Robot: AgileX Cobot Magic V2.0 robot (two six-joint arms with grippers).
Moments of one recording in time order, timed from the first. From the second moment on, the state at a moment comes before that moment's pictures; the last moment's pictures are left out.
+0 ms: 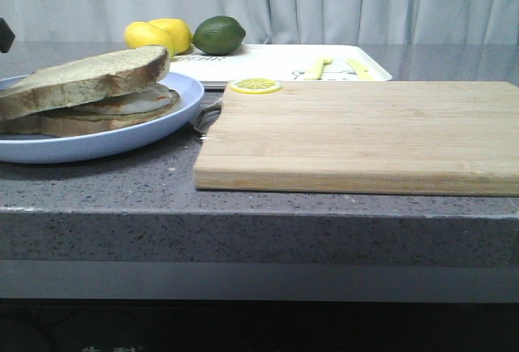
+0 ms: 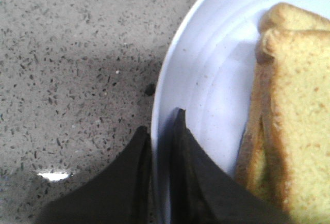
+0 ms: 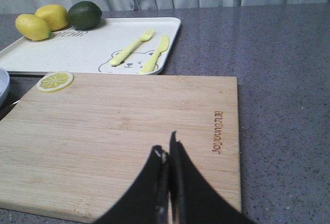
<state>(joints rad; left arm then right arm) -0.12 1.47 -0.97 -0.09 0.57 -0.09 0.13 0.33 -0.34 0.13 0.29 0.01</state>
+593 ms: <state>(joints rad) 0.03 1.42 -1.11 -0.41 0.72 0.21 0.13 0.33 -0.34 0.13 0.29 0.01</state>
